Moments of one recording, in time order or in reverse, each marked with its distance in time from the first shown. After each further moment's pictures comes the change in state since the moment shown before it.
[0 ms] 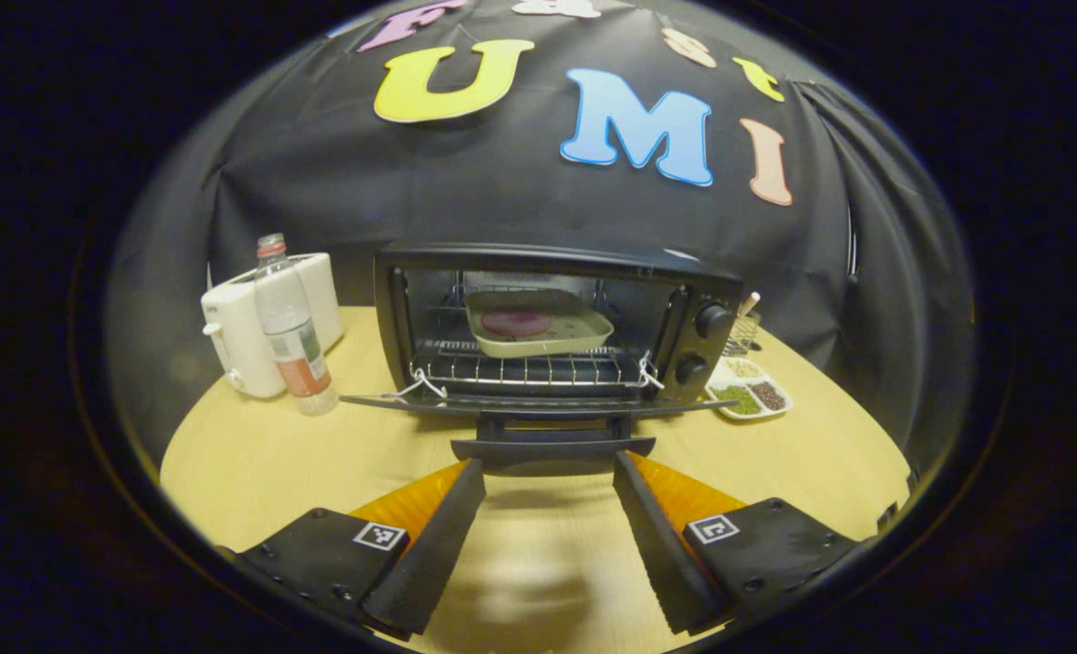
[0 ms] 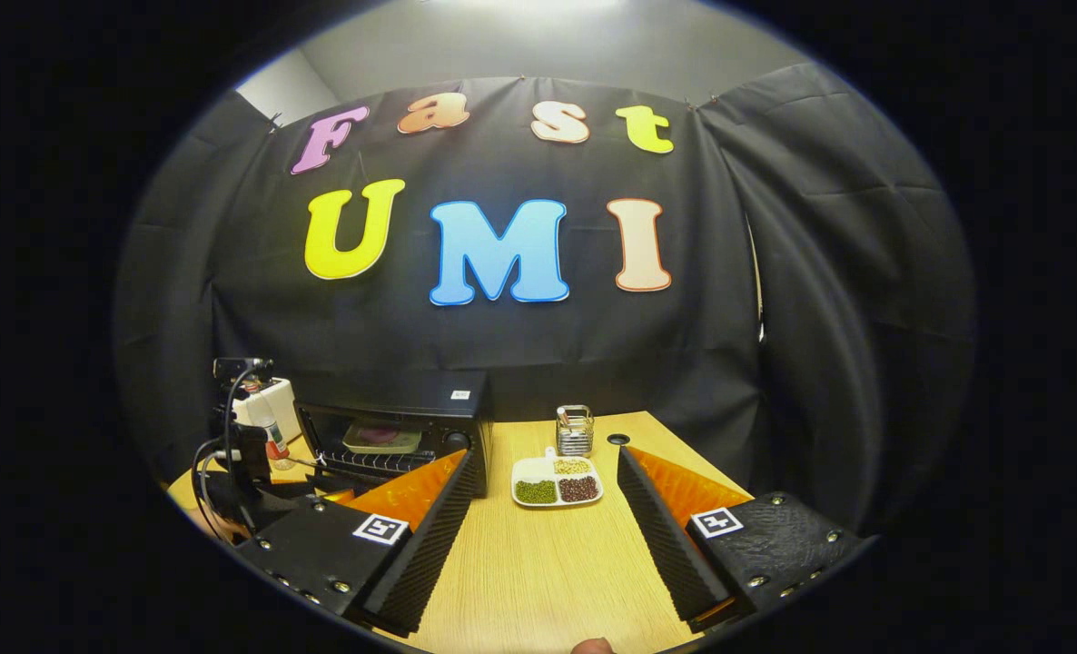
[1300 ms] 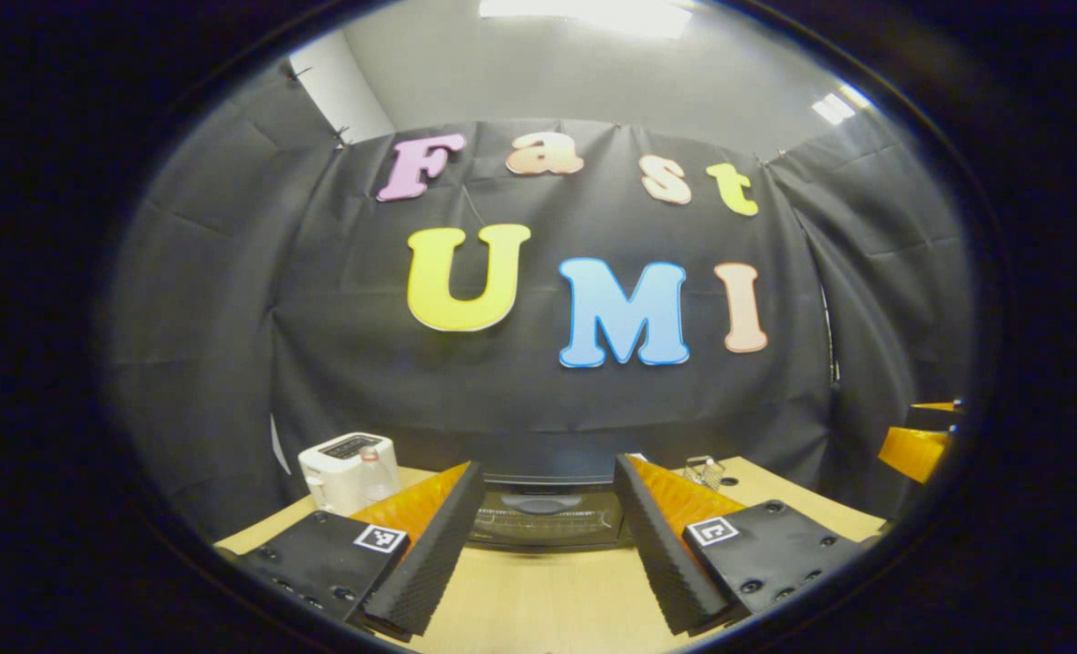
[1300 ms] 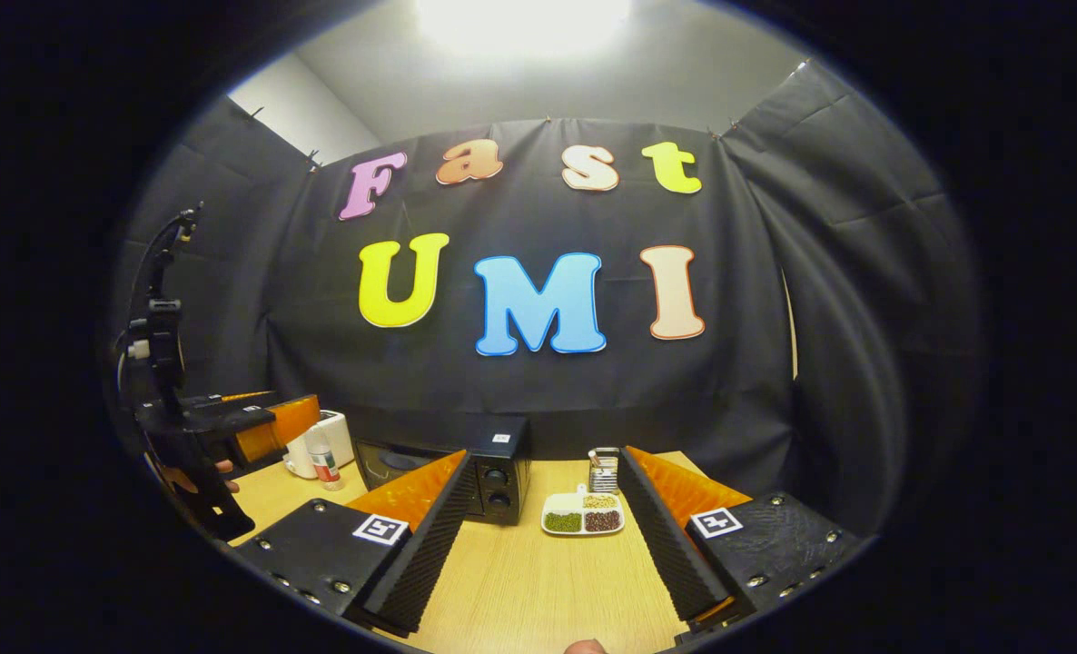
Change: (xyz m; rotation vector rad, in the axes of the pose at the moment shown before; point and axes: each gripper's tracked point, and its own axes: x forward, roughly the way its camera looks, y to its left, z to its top) left arm -0.228 -0.035 0.169 0.025 -0.507 0.128; right arm -0.051 -0.009 0.056 0.000 -0.150 0.184
